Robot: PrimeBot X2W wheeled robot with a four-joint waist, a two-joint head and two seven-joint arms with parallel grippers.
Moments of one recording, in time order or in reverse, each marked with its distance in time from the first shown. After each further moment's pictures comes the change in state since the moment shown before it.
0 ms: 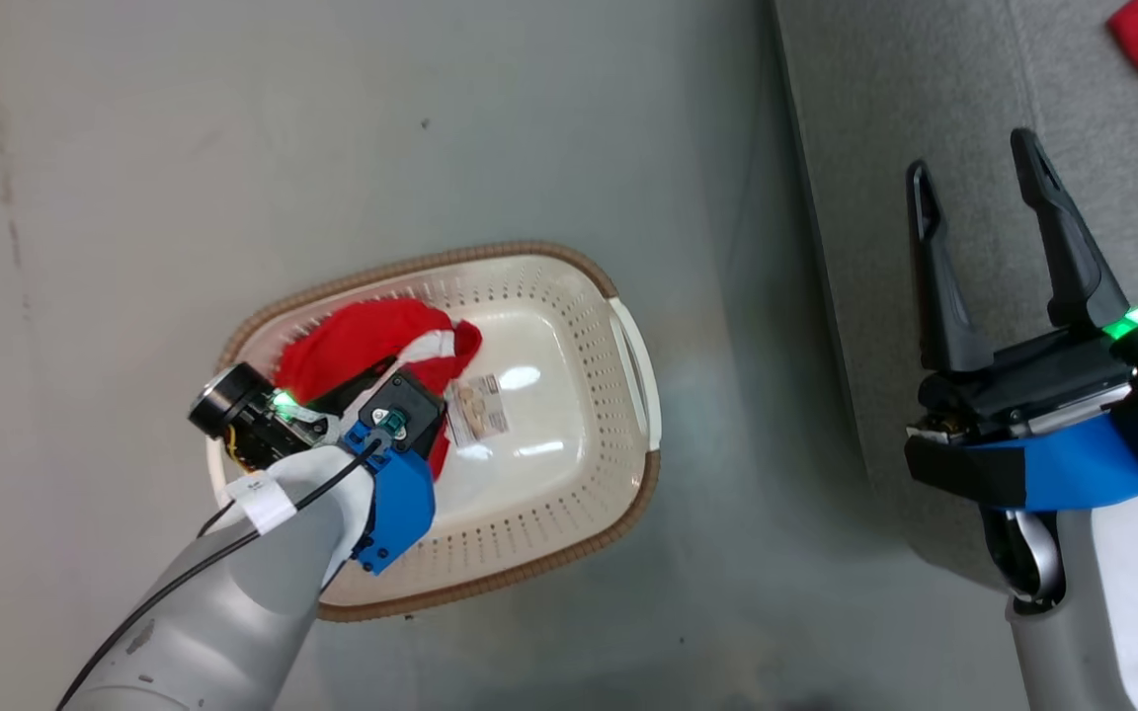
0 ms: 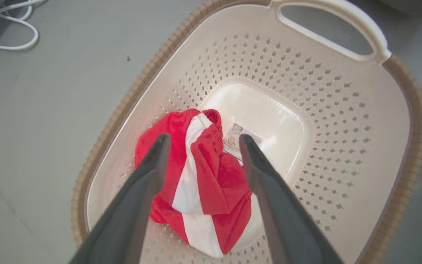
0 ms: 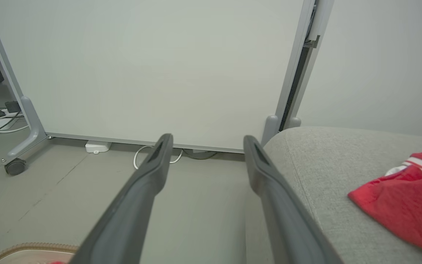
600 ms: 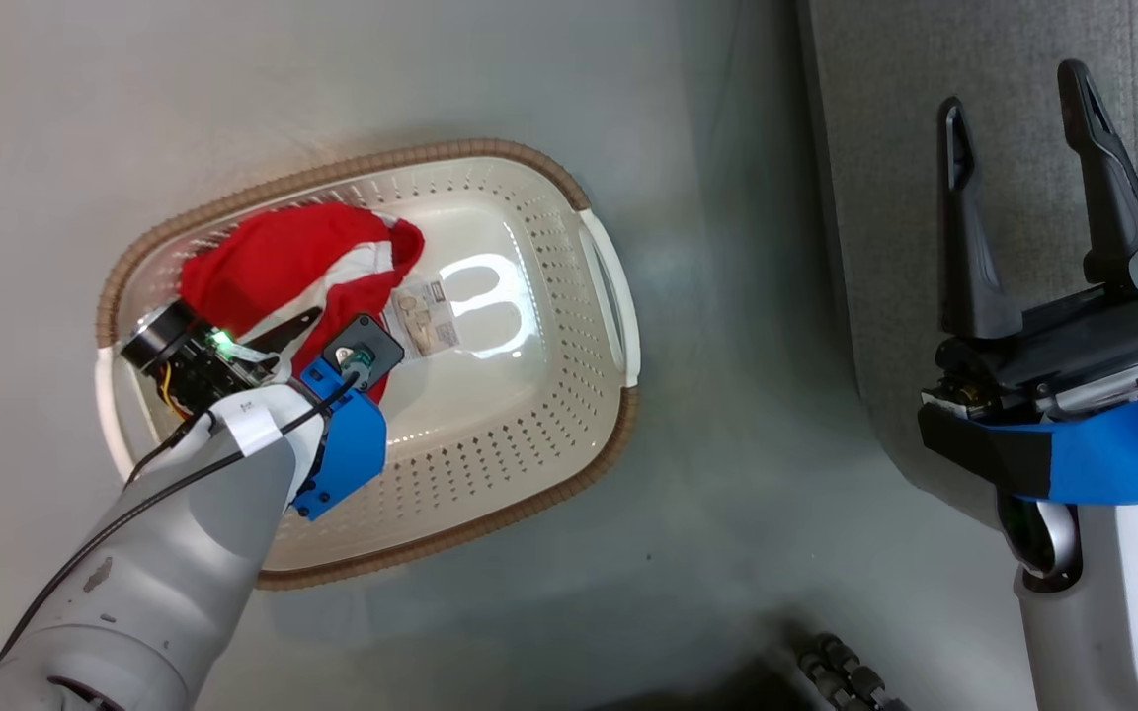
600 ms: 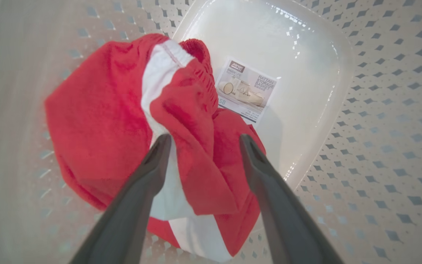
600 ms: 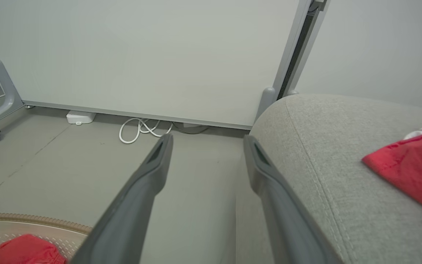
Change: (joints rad) left arm -0.135 0.029 -0.115 0.119 0.016 0.018 0.132; right arm -0.047 0.019 -0.015 -0.082 -0.036 0.000 0.000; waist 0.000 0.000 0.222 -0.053
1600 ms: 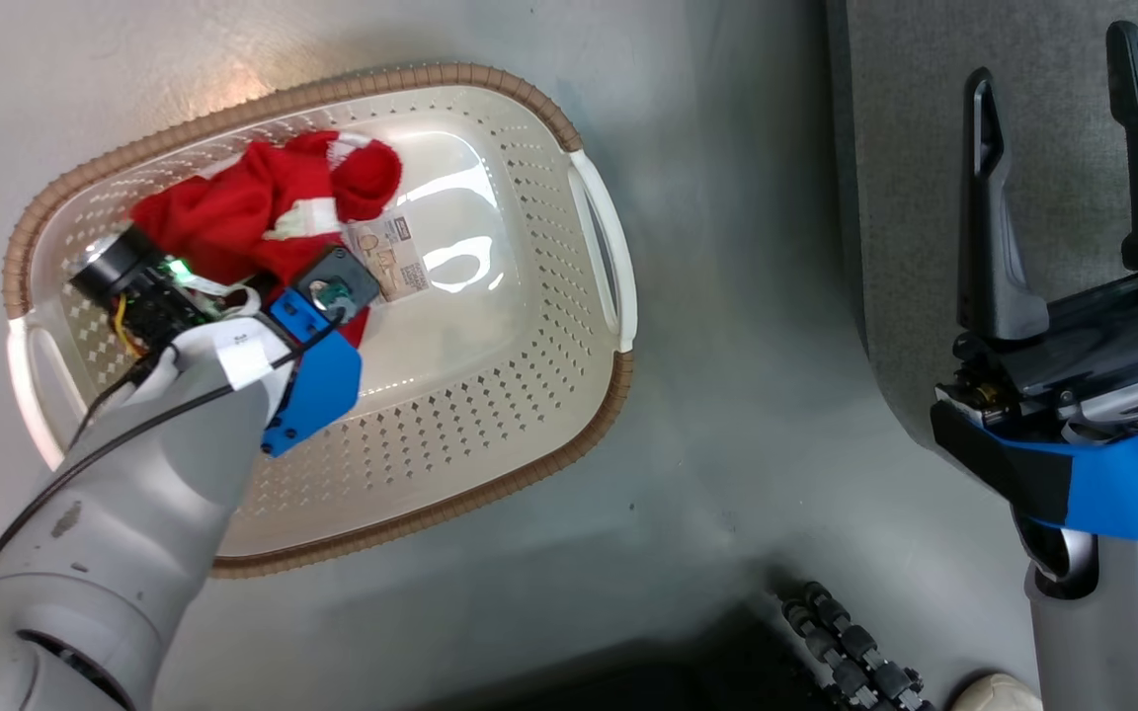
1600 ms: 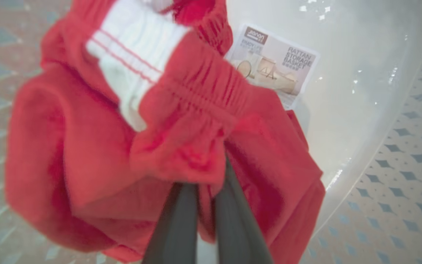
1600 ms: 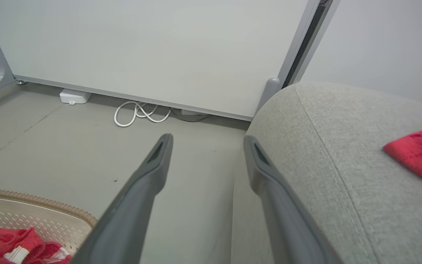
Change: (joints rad) left arm -0.105 0.032 -0.064 0.009 0.016 0.057 0.089; right arm -0.001 0.022 -0.003 -0.117 -0.068 0.000 0.000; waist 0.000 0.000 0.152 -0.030
